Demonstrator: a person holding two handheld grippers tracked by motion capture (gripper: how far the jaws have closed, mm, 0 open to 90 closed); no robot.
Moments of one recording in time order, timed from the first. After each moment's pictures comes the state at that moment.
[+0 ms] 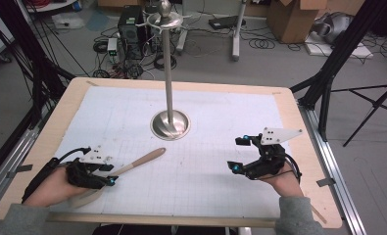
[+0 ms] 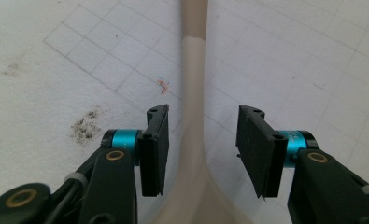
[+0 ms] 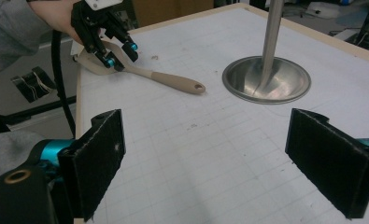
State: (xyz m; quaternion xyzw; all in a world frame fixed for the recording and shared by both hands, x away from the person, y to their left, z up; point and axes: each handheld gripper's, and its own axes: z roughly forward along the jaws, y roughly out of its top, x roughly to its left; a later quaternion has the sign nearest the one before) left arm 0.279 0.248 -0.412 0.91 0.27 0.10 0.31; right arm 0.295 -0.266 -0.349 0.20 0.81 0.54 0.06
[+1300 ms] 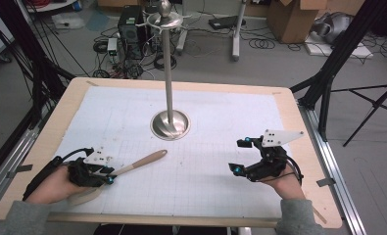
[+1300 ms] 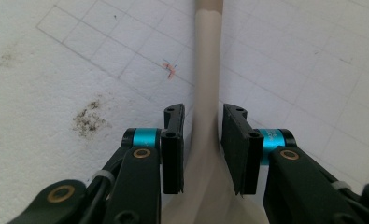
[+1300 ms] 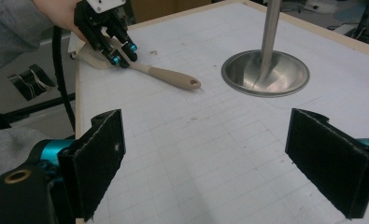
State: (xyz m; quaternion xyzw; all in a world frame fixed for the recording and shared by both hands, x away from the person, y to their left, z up) left arm 0.285 0.249 -0.420 0.92 0.24 0.10 0.28; right arm 0.291 -0.269 -0.351 0.21 0.81 0.54 0.06
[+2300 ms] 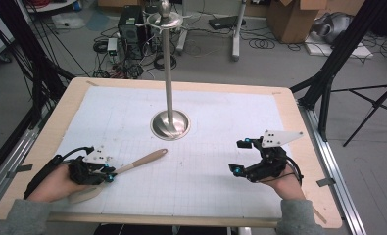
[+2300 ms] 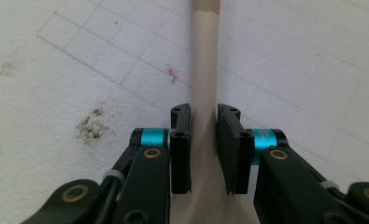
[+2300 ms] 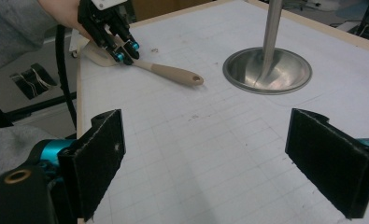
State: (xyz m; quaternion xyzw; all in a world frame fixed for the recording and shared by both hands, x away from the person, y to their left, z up) left arm 0.291 0.251 -0.421 0.92 0.23 0.10 0.29; right arm 0.291 -0.269 -0.353 0.21 0.82 0.53 0.06
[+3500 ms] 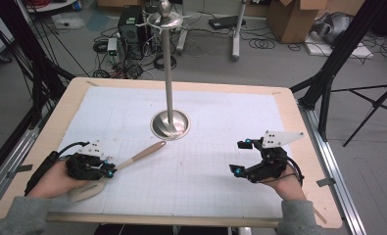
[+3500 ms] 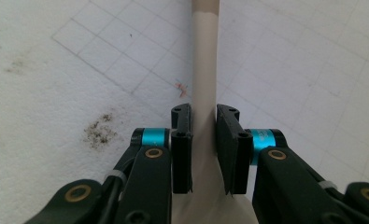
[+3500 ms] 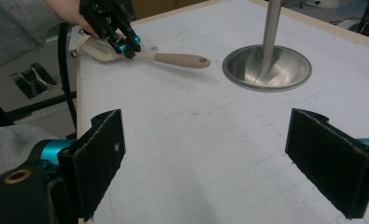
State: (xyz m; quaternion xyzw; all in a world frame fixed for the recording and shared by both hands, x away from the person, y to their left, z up) left arm 0.298 0.259 -0.413 0.90 0.28 0.07 0.33; right arm 0.290 -0.271 -0.354 0.21 0.82 0.53 0.06
